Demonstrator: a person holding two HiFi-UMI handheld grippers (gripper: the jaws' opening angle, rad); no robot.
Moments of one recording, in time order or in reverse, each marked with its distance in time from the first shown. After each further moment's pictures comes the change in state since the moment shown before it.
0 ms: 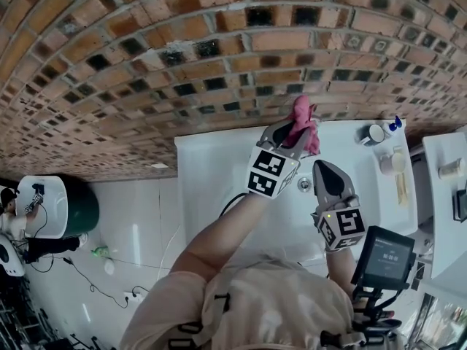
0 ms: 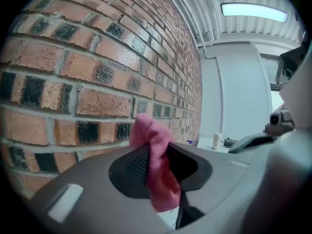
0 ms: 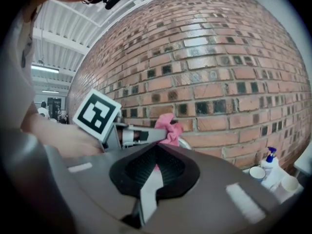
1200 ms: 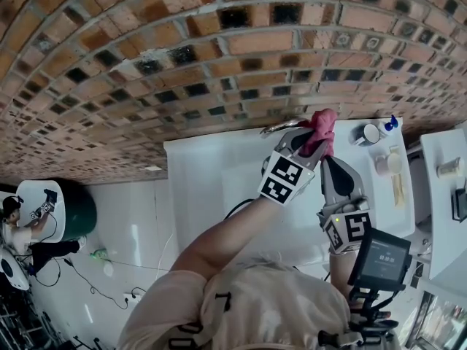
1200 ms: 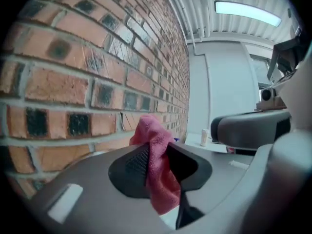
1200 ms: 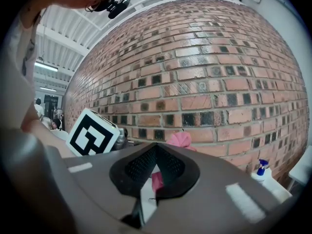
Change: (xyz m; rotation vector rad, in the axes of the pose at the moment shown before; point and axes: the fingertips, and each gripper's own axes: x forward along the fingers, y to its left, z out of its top) left arm 0.049 -0.062 -0.012 0.061 0.031 -0.141; right arm -0.013 -0.035 0.042 -0.037 -0.061 -0.052
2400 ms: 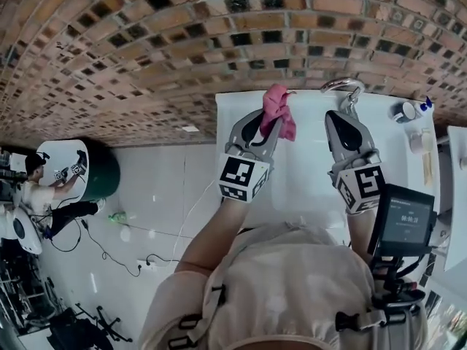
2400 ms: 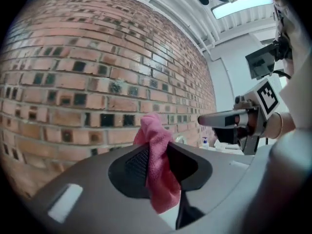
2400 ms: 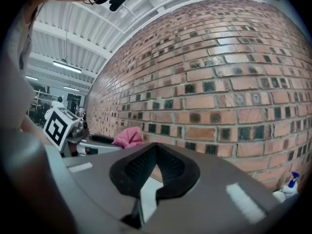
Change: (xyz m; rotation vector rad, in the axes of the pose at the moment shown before) left arm -0.289 0.078 -0.007 0.023 -0.124 0.393; right arm 0.025 0.156 0.033 -0.109 -0.049 0.218
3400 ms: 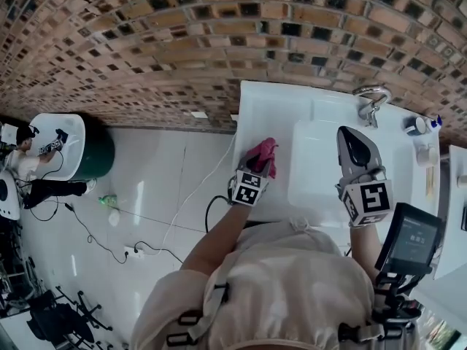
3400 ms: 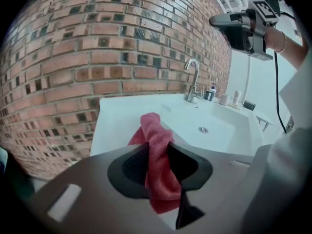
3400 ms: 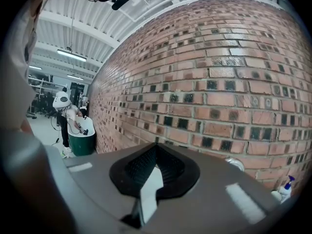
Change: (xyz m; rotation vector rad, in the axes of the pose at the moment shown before) left arm -0.108 0.044 -0.285 -0.104 0.540 0.105; right arm 0.008 0.078 -0.018 -0.102 0.084 0.021
